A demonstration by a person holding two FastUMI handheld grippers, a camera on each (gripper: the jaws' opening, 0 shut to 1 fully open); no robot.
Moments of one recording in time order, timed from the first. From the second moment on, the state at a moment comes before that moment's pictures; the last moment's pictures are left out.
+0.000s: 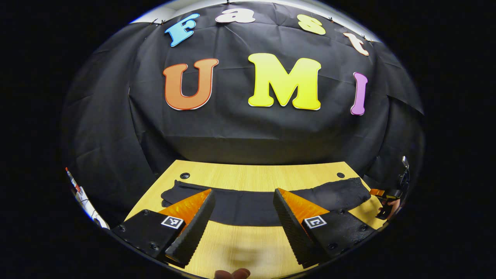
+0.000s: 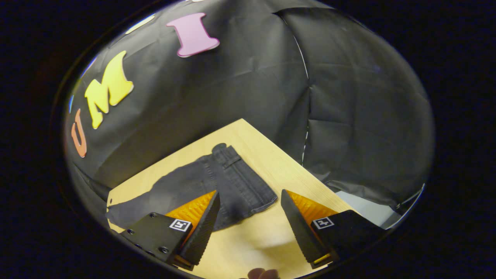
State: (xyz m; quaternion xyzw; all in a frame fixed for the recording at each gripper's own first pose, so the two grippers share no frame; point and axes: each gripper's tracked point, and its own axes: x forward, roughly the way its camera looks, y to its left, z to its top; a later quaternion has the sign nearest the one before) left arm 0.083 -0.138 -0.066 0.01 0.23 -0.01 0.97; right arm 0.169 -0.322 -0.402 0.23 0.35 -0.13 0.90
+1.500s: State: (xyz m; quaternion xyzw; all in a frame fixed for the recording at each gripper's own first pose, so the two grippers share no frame) left arm -0.009 0.072 -0.095 -0.10 0.23 0.18 0.95; right arm 0.216 0.009 -0.159 0.10 0.24 0.11 0.96
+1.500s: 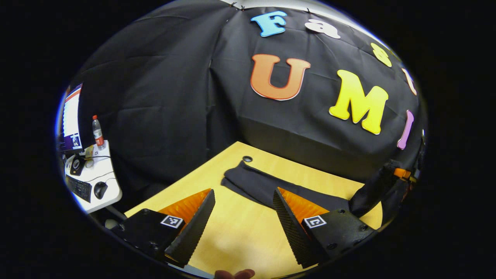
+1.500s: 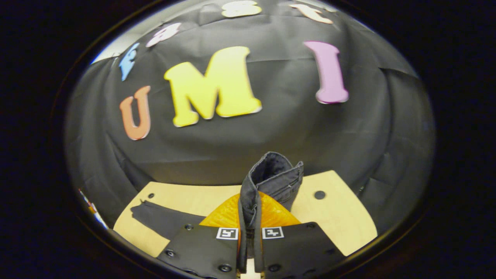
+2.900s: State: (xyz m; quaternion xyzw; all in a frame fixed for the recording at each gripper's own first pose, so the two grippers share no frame) left arm 0.126 0.118 -0.243 -0.49 0.27 0.14 0.82; right arm 0.129 0.143 -0.224 0.01 0.33 0.25 0.91
